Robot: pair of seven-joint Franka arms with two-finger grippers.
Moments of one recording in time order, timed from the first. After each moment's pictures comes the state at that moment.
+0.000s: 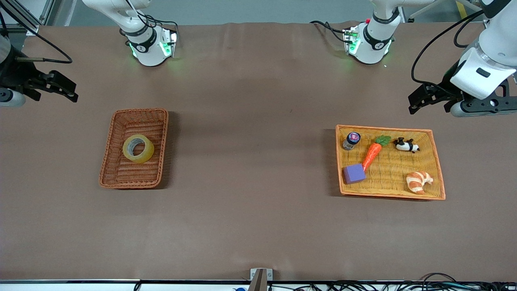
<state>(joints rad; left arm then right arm) -0.07 -0.04 -0.10 -1.66 -0.01 1.67 -0.22 0.00 -0.03 0.05 -1.53 -0.02 1.47 0.09</state>
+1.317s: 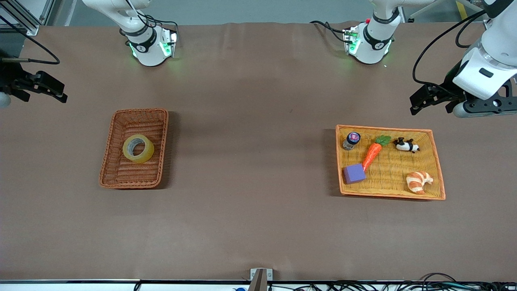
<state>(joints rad) -0.07 -0.04 -0.10 -1.65 -0.01 1.67 -0.22 0.00 -0.03 0.01 -1.53 -0.02 1.47 0.05</state>
